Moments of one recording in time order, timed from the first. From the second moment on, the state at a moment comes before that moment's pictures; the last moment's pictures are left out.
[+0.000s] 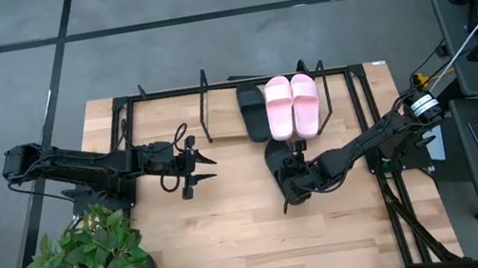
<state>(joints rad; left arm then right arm) 0.02 1.06 0.44 0.22 0.04 0.16 0.33 1.66 0.92 -0.51 0.64 0.18</state>
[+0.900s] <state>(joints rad) 0.02 1.06 0.44 0.22 0.04 0.16 0.32 1.69 0.92 -0.53 0.65 0.20</state>
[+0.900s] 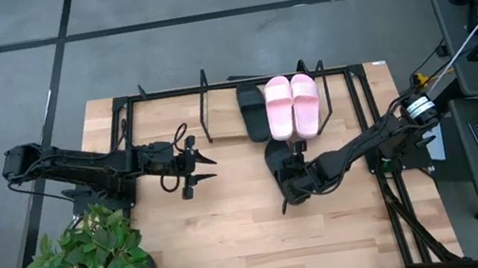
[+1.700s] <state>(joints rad) 0.02 1.06 0.44 0.22 0.04 0.16 0.32 1.70 0.92 -0.49 0.67 0.17</state>
